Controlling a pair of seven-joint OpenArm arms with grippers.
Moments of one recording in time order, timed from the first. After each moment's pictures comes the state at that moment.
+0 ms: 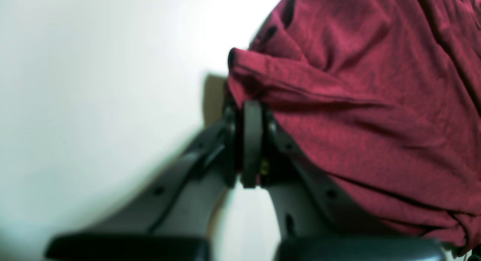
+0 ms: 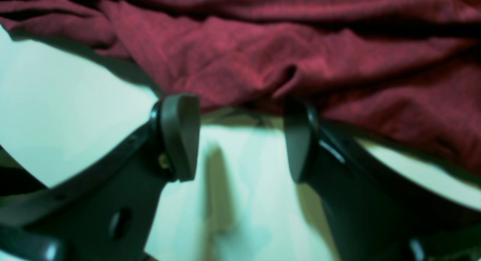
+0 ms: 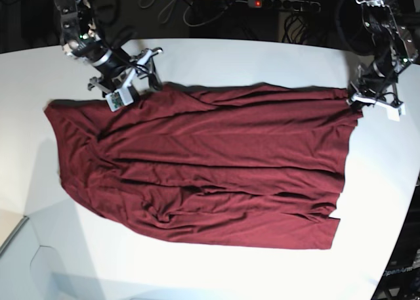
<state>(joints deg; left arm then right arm) 11.1 -14.7 -31.0 80.4 -40.7 -11.3 45.4 -21.9 13.1 -2.1 97.9 15.6 22.1 -28.0</state>
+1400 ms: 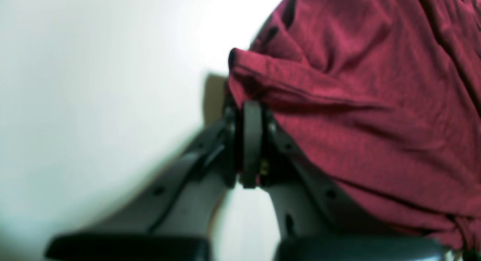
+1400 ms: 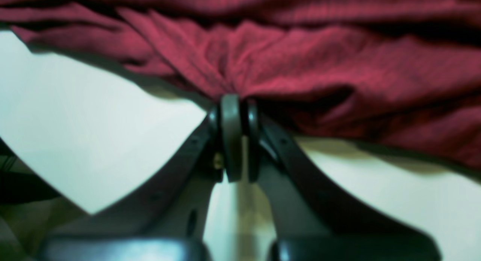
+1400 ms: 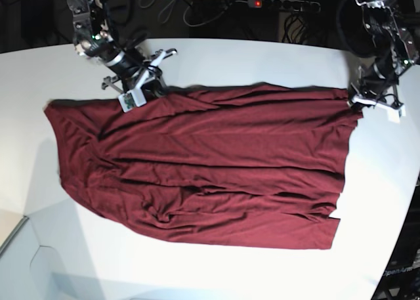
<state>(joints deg) 9.9 -14.7 -31.2 81.1 -40.3 -10.5 47.0 -21.8 9.7 -3.6 98.5 15.6 22.1 -27.8</state>
